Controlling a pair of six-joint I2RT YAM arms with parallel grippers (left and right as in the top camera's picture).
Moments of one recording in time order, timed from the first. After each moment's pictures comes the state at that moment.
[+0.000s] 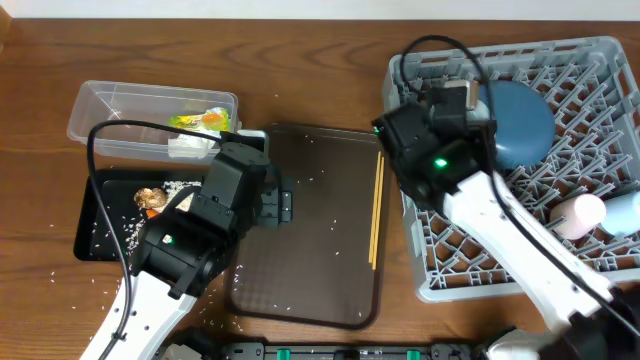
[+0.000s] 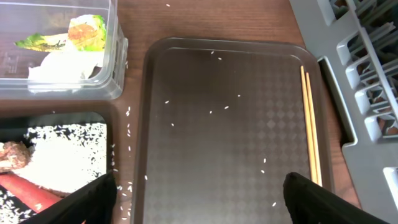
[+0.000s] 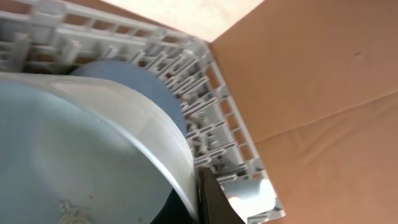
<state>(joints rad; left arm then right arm) -0.50 1.07 1.08 -0.91 -0.16 -0.38 0.57 1.56 1.26 -0.87 1.23 0.33</state>
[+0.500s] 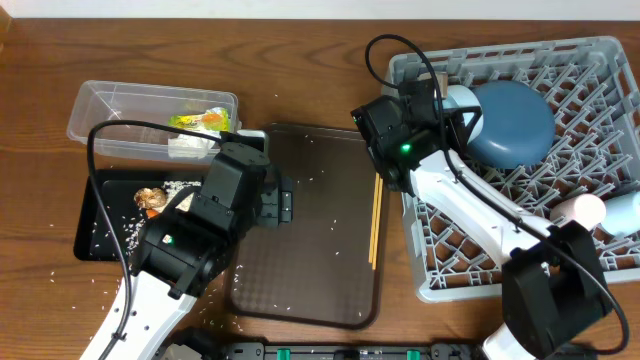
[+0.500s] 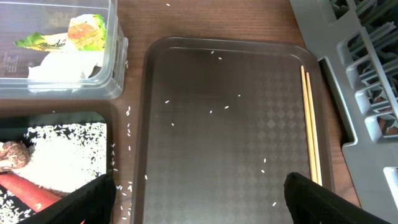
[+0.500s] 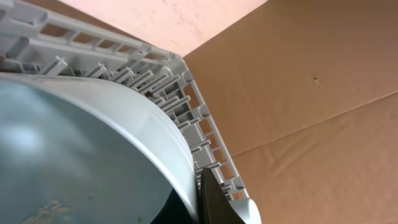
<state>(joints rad) -0.50 1.07 1.08 -0.91 -0.16 -0.38 0.55 1.78 1.26 -0.61 1.41 0.19</state>
